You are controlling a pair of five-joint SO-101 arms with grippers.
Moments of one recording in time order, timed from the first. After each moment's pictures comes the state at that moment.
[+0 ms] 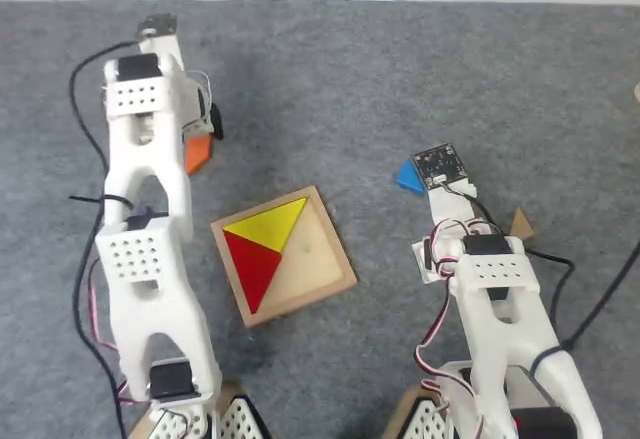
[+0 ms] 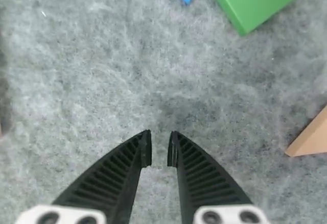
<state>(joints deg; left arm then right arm) -14.4 47.8 -44.3 90.1 7.9 -7.2 -30.0 63.2 45.2 14.7</state>
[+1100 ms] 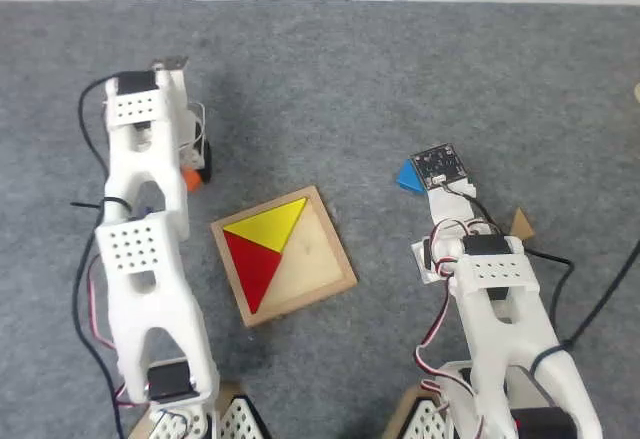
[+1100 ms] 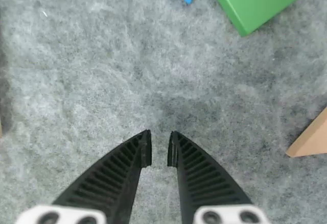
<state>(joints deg) -17.1 56.3 -45.5 98.1 -0.2 -7.4 -30.0 63.2 45.2 14.7</state>
